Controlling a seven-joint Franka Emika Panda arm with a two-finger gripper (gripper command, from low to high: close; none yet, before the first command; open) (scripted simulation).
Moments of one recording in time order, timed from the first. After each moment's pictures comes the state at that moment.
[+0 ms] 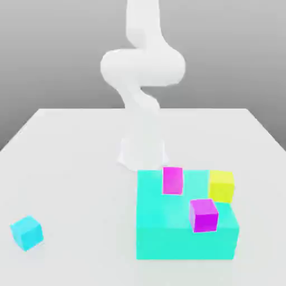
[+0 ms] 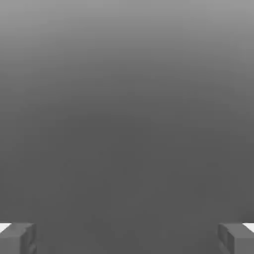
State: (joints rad) arm -0.04 -0.71 -0.01 -2.32 -0.02 2.34 0.82
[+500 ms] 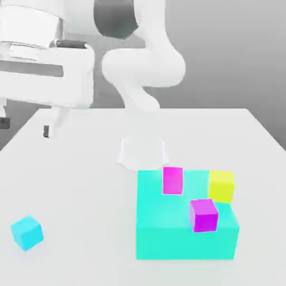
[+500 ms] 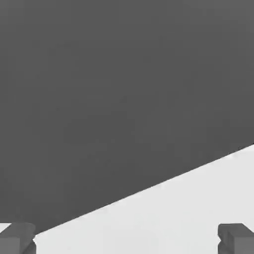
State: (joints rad) arm -0.23 -0.16 -0.18 -2.44 -0.06 2.58 0.88
